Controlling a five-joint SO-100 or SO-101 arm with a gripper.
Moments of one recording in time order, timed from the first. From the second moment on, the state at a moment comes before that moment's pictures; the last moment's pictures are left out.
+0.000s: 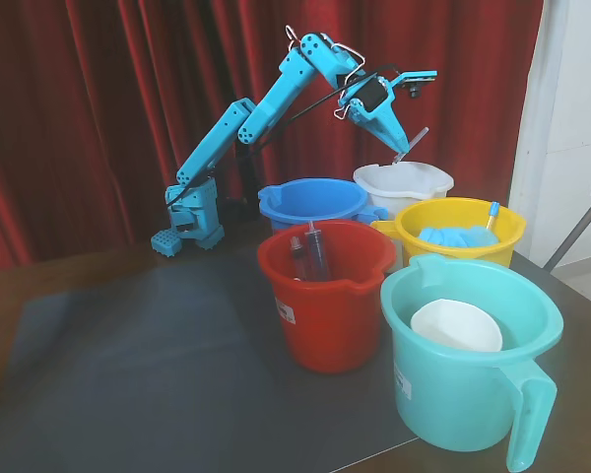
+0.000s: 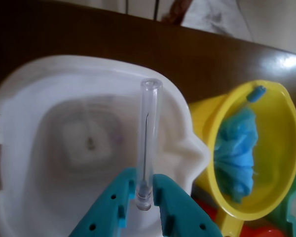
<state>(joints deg) -57.1 47.5 6.1 91.9 52.6</state>
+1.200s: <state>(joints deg) -43.0 90.0 29.3 91.9 26.4</state>
